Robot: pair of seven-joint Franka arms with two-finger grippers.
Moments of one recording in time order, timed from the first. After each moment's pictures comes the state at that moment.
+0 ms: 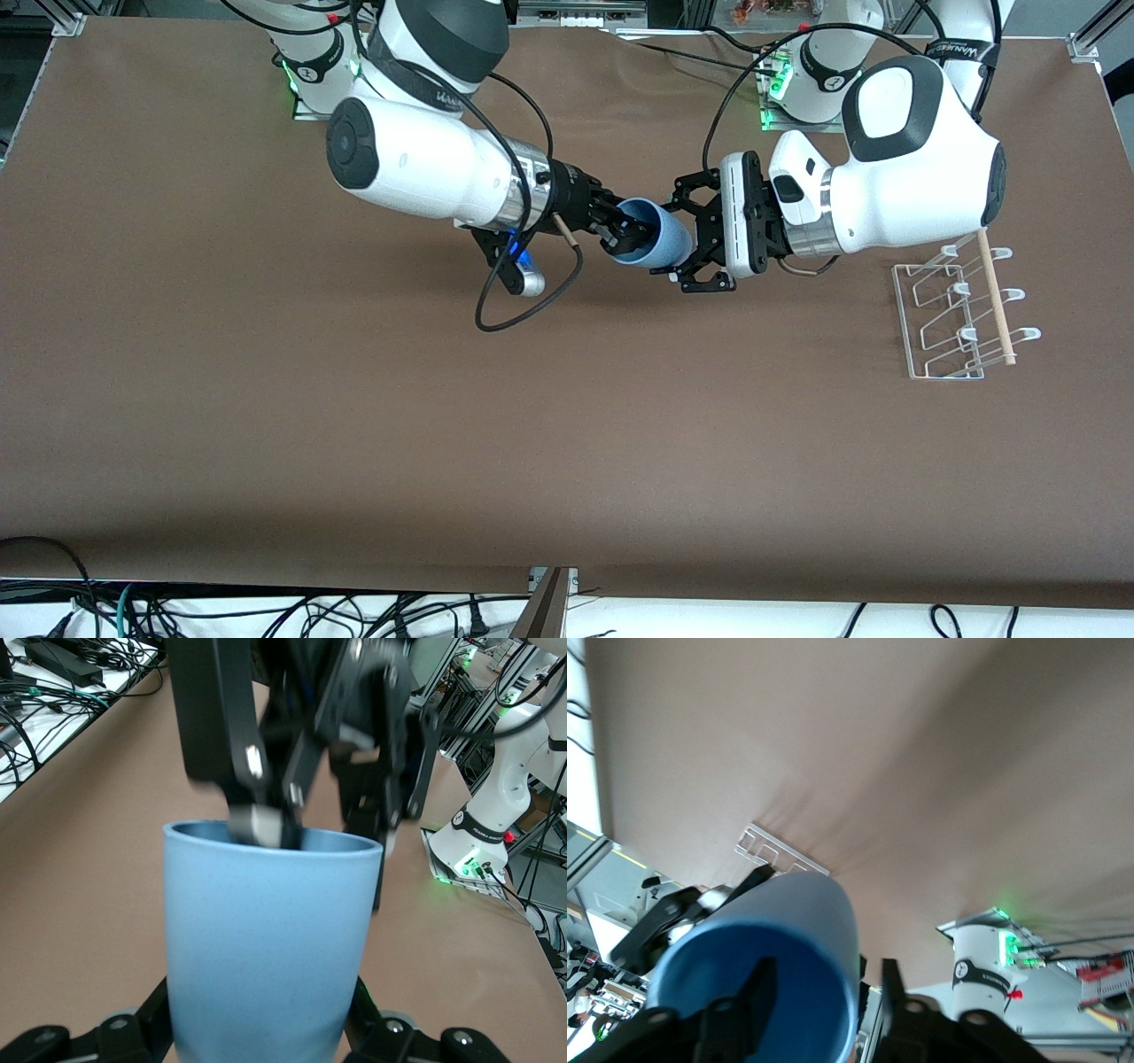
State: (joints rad) left arm -0.15 0.22 -0.22 -1.71 -0.91 1.96 1.32; right arm 0.55 0.61 0.16 -1.01 0.65 1.93 1.42
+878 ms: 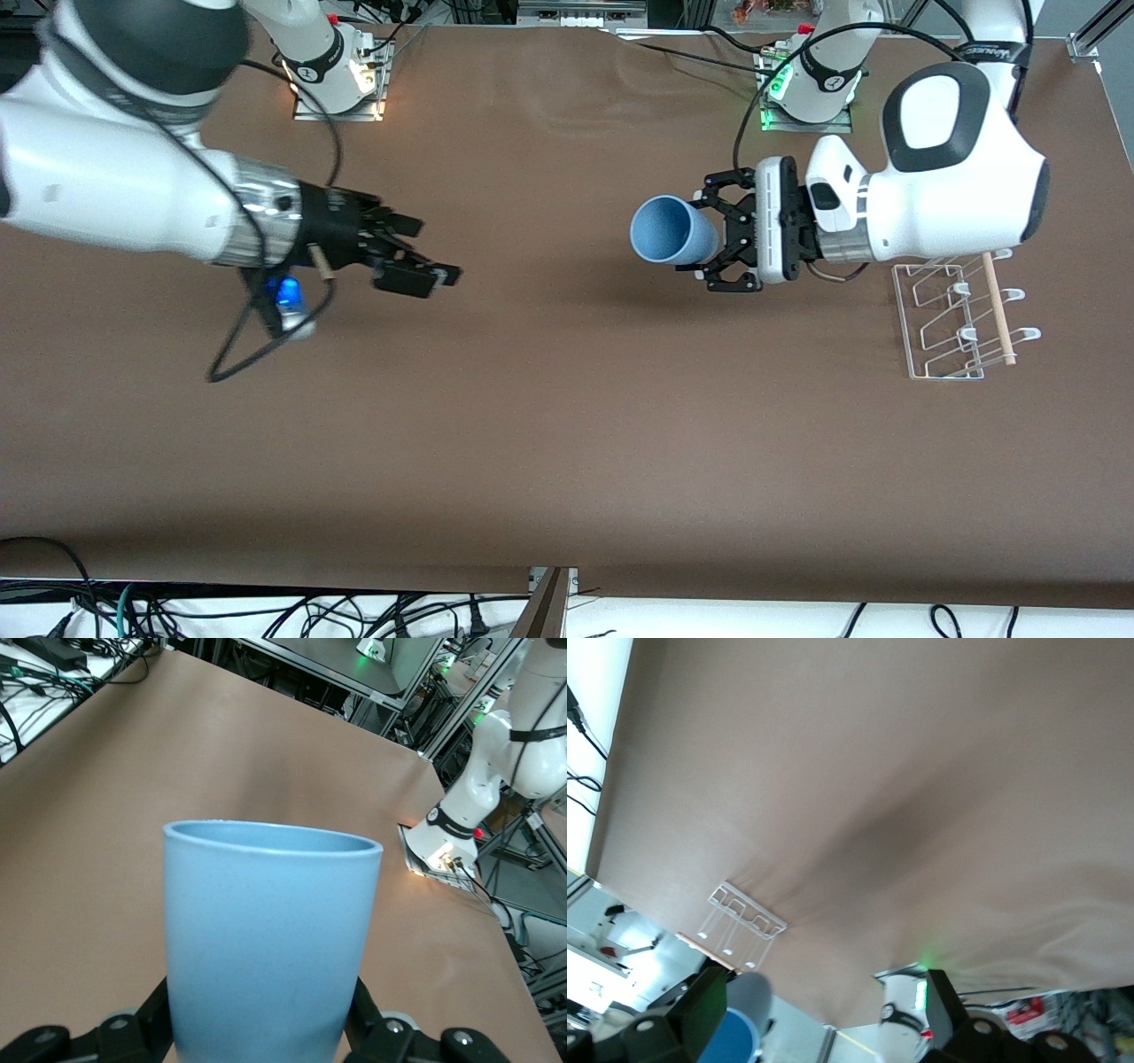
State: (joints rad) left arm -0.07 0.22 -0.21 -1.70 -0.89 1.81 1.33; right arm 0.20 0.50 0.14 -1.01 0.60 1.54 1.13
